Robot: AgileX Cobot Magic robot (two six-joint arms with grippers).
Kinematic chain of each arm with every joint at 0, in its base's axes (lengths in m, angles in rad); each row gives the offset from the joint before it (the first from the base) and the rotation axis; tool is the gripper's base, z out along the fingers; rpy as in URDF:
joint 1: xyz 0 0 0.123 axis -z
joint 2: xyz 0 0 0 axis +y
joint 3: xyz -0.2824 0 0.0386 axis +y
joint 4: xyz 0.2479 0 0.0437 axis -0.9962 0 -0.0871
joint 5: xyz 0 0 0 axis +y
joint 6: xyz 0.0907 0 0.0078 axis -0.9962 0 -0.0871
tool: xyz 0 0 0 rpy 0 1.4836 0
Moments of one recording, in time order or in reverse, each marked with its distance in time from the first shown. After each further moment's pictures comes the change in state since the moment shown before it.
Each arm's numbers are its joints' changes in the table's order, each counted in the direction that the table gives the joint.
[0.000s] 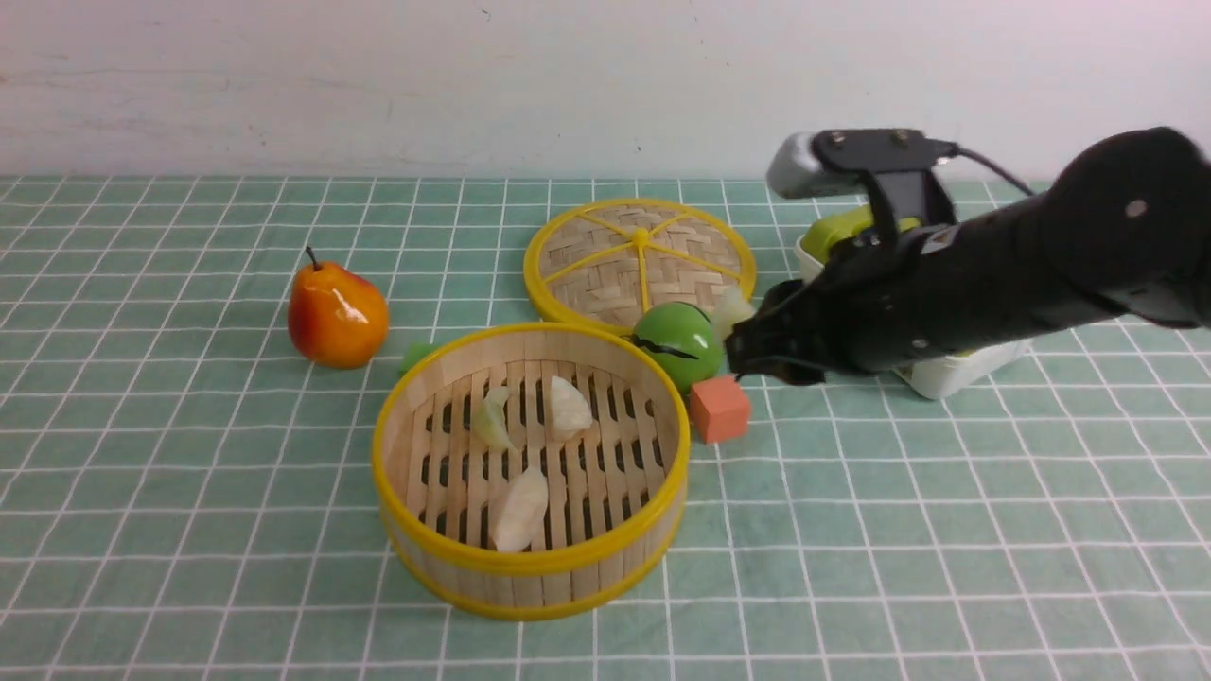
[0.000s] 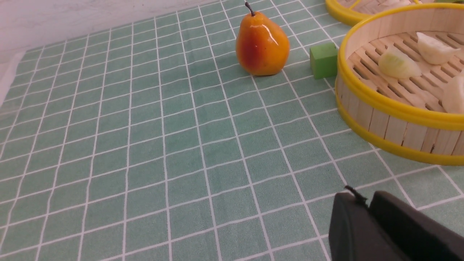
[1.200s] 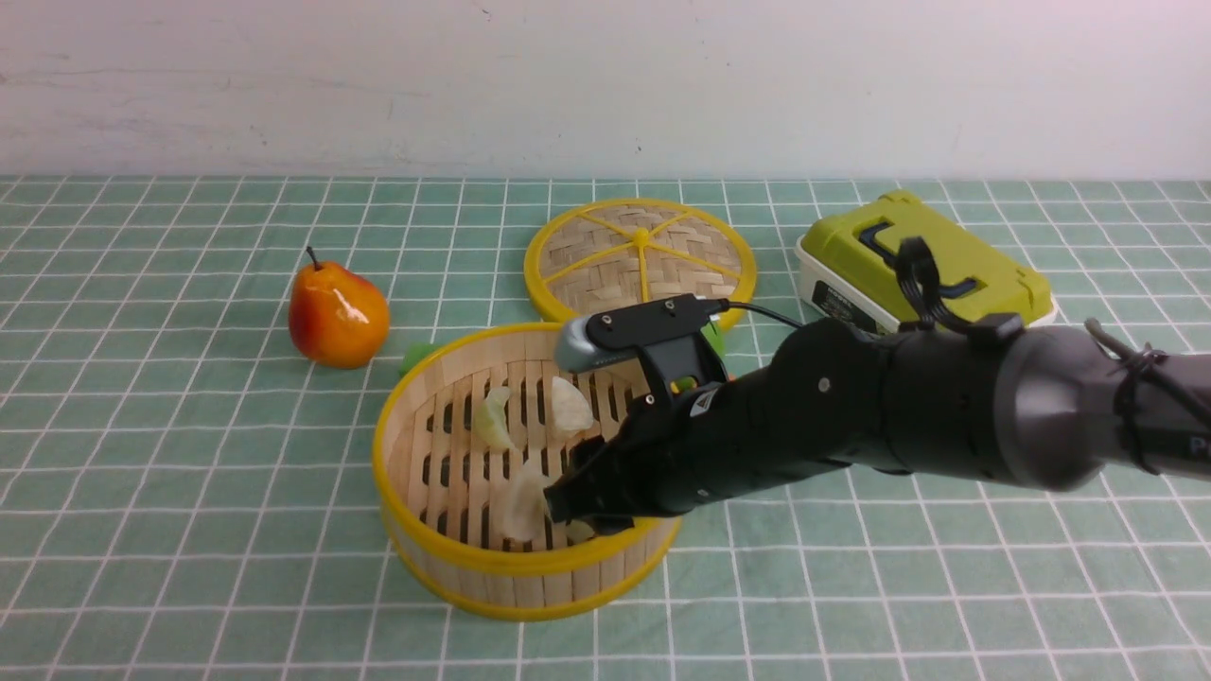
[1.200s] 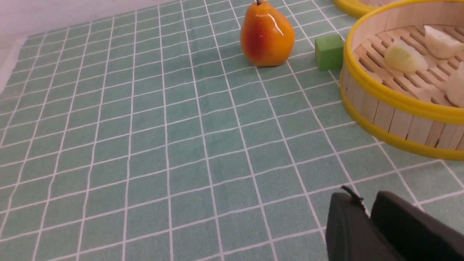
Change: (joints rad) right arm -0.199 0.250 -0.021 -0.076 -0.182 0.013; left arm 0.000 0.000 0.000 0.001 0.024 0.019
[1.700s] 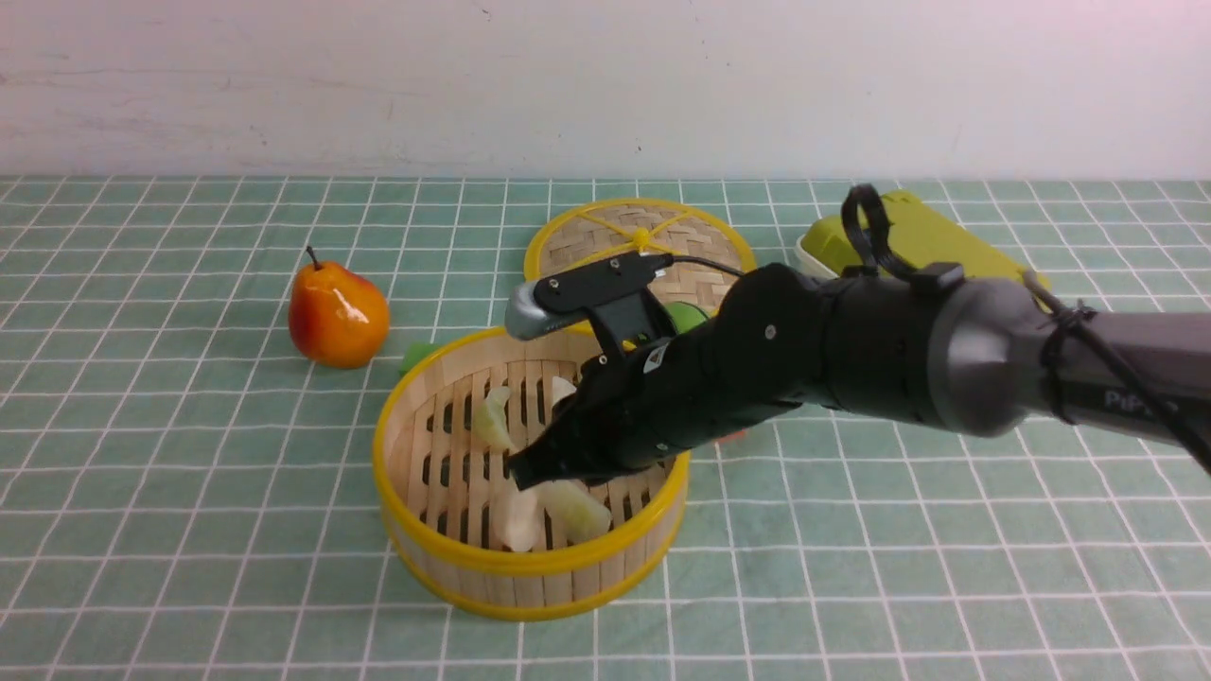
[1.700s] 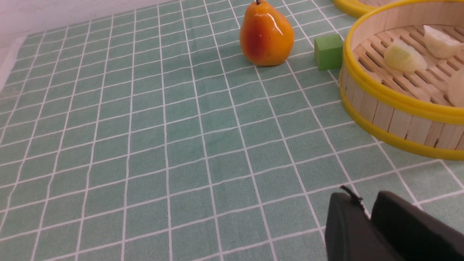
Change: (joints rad) right arm 0.000 0.098 -0.176 0.096 0.103 0.000; left arm 0.000 0.000 0.000 0.003 0.000 0.000
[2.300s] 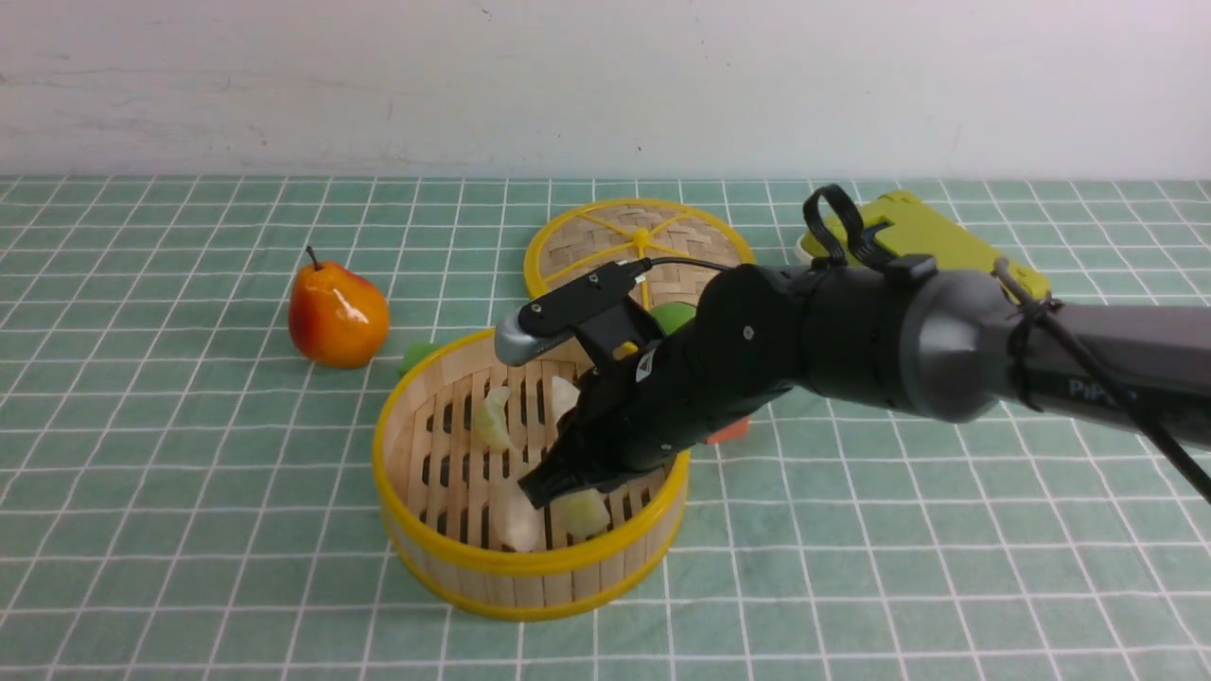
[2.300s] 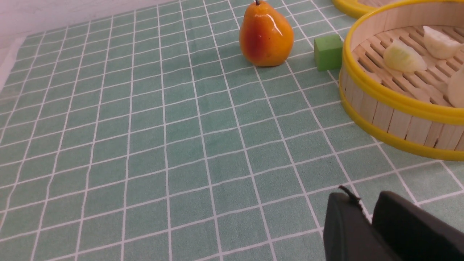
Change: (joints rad) right arm 0.000 0.021 -0.083 0.181 0.103 -0.048; left arm 0.000 0.000 0.000 0.000 -0.001 0.000
